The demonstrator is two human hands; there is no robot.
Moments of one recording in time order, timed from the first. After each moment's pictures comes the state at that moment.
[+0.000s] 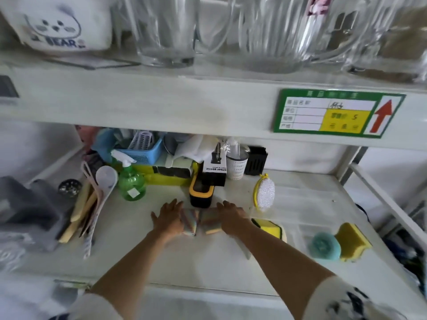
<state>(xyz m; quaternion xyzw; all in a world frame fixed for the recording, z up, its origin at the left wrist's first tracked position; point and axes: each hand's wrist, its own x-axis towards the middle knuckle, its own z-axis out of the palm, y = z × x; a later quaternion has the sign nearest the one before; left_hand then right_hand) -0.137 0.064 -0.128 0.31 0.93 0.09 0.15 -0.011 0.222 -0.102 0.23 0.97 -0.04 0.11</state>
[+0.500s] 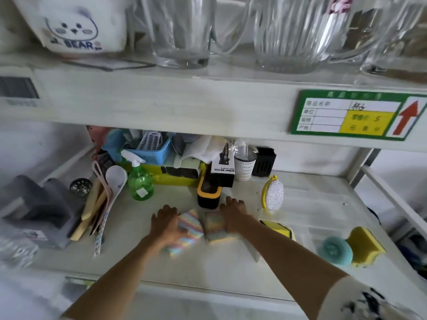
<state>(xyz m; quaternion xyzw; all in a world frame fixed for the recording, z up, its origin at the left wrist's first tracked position) -0.144 0.033 -0.134 0.33 0.94 0.10 0.08 -0.031 0.218 -0.099 0.18 0.97 0.07 0.13</state>
